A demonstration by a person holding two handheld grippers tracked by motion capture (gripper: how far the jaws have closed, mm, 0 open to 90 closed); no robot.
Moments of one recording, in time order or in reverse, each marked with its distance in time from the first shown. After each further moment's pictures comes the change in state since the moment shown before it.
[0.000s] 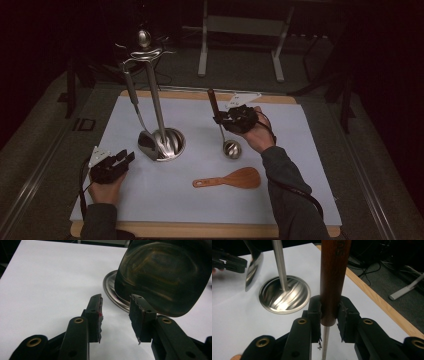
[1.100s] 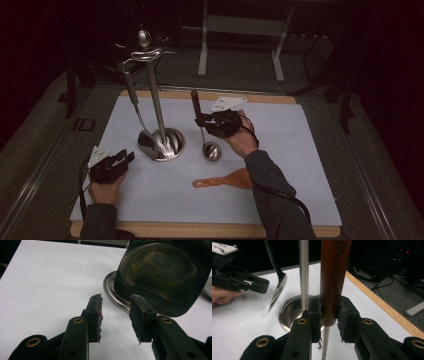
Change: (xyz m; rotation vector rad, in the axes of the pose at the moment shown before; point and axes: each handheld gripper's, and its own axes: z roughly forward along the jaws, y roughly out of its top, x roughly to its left) left arm 0.001 0.000 0.000 -0.002 -0.003 -0.005; right arm 0.035 0.017 0.021 -0.111 0.073 0.012
